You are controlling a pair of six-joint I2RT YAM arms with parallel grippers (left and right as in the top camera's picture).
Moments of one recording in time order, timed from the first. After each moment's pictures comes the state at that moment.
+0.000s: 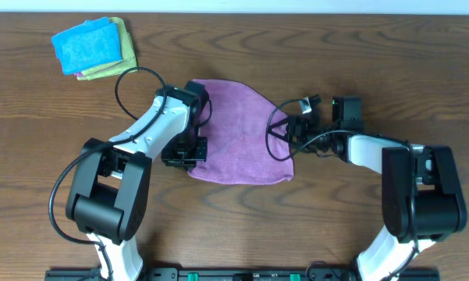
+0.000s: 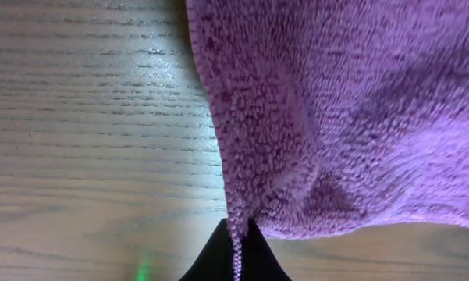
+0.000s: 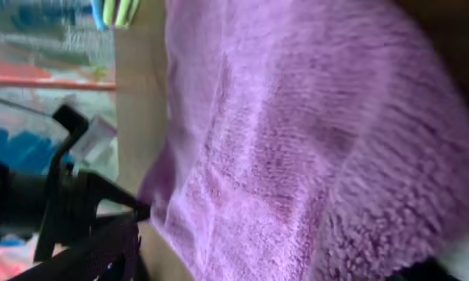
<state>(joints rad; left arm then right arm) -0.37 1.94 1.31 -1.16 0.12 -0.32 0.07 1.90 0.82 0.13 -0.95 0.53</state>
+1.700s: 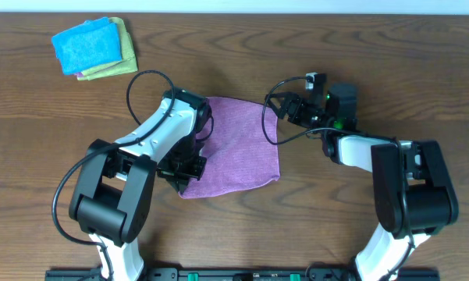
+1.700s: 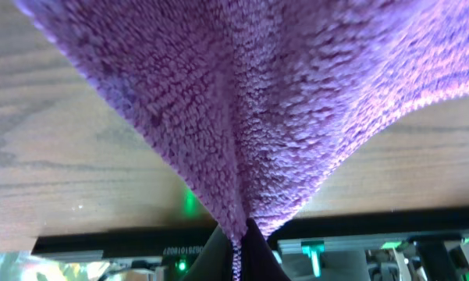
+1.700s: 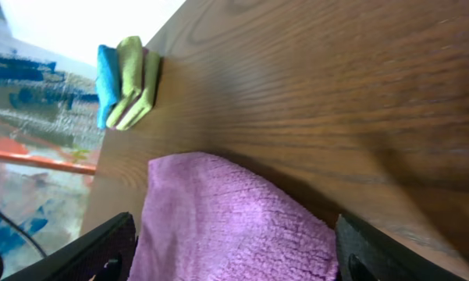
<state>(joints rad) -0.41 1.94 1.31 -1.42 0.10 -0.13 0.13 1.94 0.82 0.59 -0.69 0.72</state>
